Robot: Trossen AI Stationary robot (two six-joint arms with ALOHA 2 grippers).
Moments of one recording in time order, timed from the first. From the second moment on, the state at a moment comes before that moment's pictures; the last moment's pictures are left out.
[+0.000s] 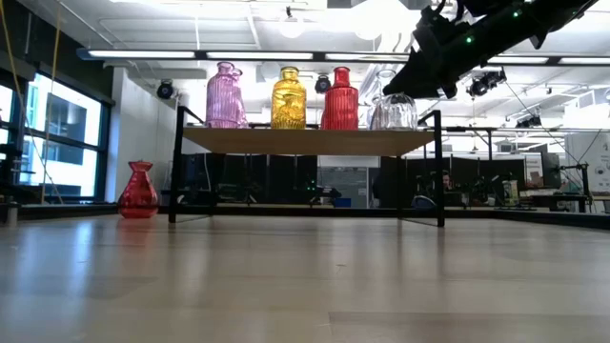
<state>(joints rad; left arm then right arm) -0.05 1.15 1.42 -0.66 -0.12 -0.55 -0.24 1.03 0.62 0.03 0.28 0.10</state>
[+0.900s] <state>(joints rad) -0.05 1.15 1.42 -0.66 -0.12 -0.55 -0.24 1.03 0.71 -0.02 0.28 0.07</state>
